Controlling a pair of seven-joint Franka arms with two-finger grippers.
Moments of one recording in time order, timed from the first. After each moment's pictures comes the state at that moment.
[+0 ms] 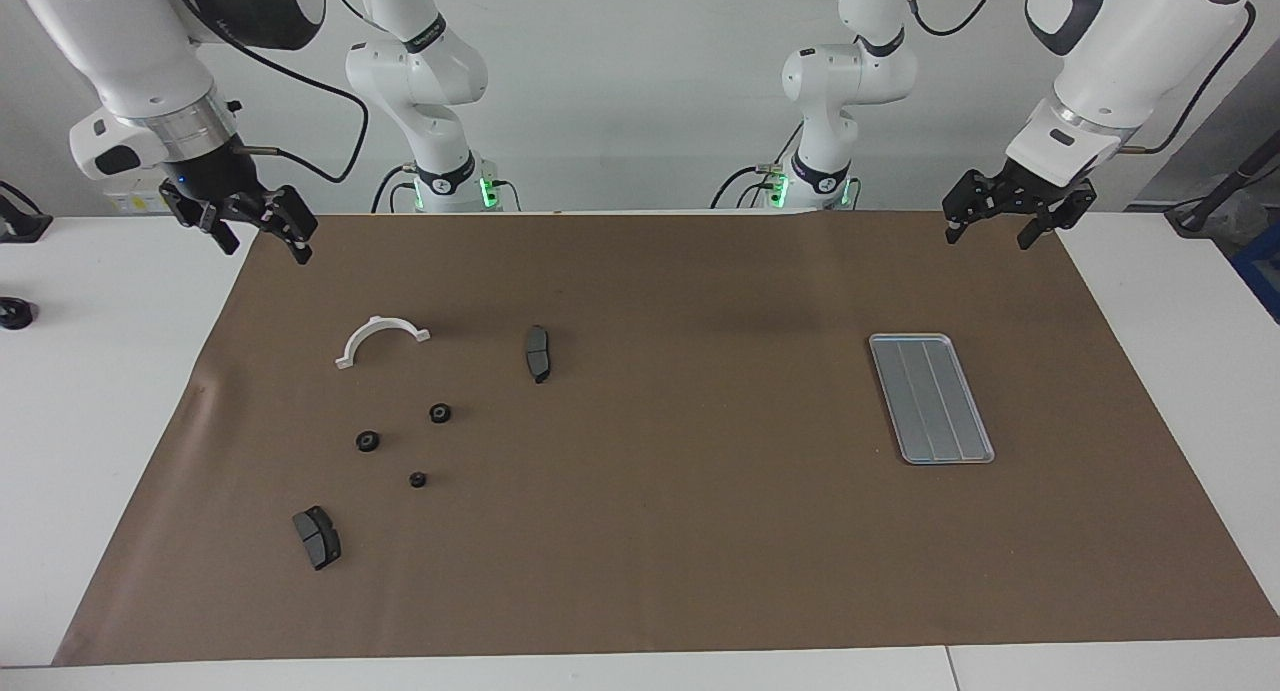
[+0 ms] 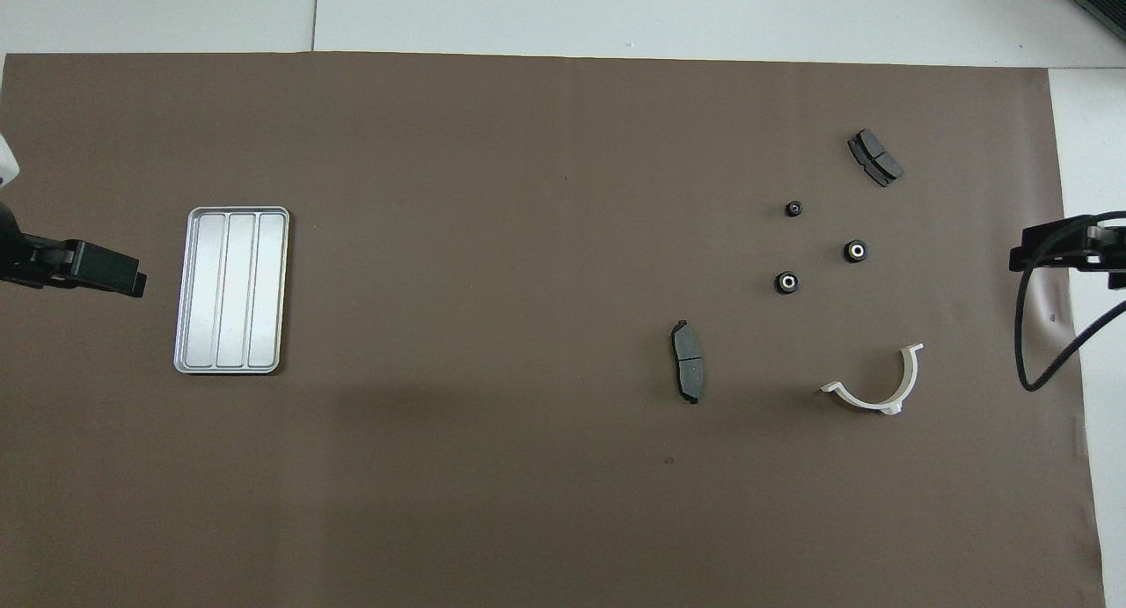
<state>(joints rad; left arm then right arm) -0.03 -0.03 -0.01 -1.63 -0.02 1.55 0.12 -0.08 -0.05 -0.02 -1.69 0.00 1.66 0.10</state>
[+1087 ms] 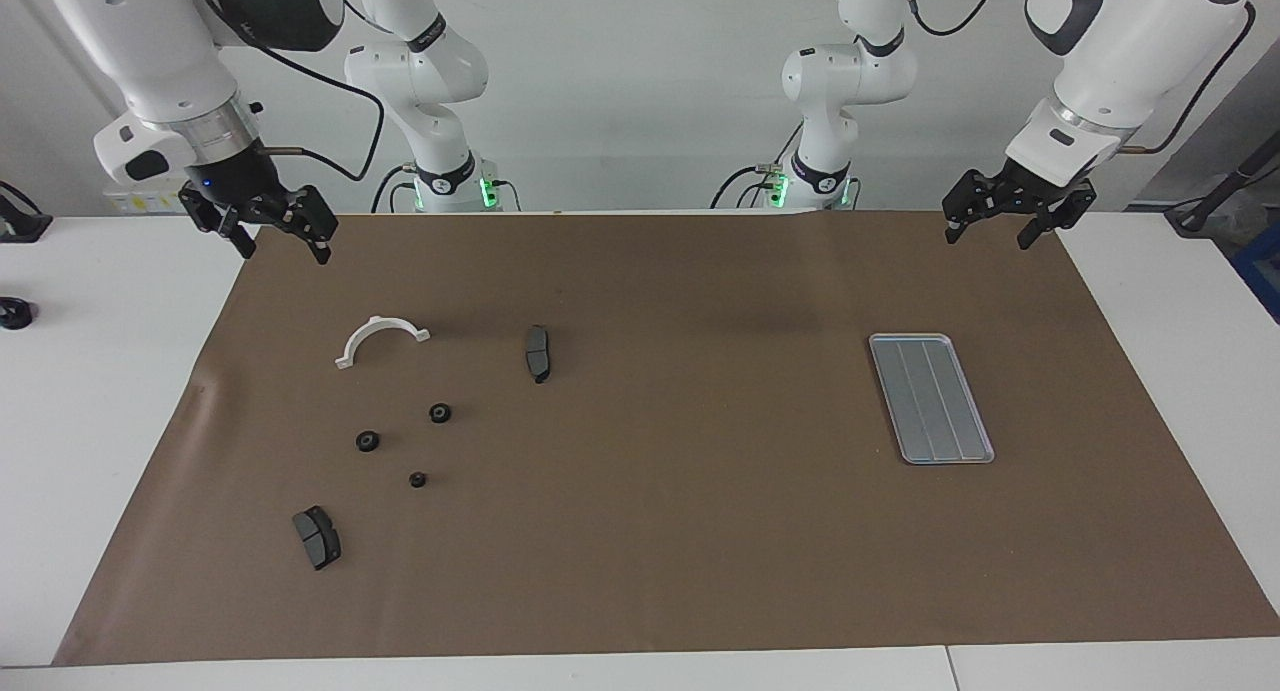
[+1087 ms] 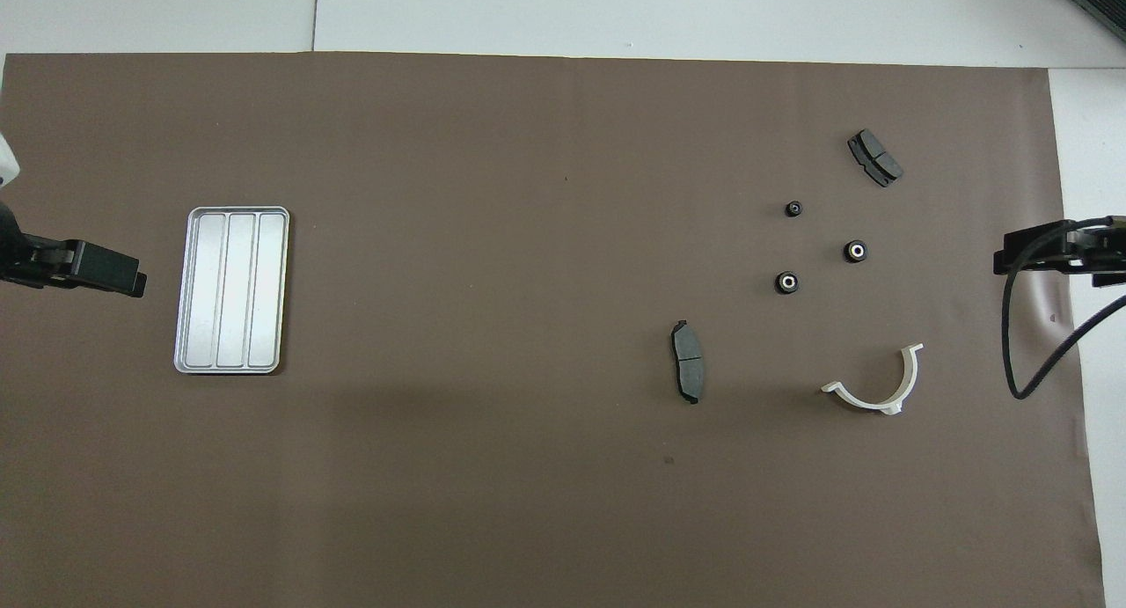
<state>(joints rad) -0.03 -0.03 -0.01 -1.63 -0.02 1.55 0.12 0.02 -0.05 -0.09 -1.69 -0.01 1.66 0.07</state>
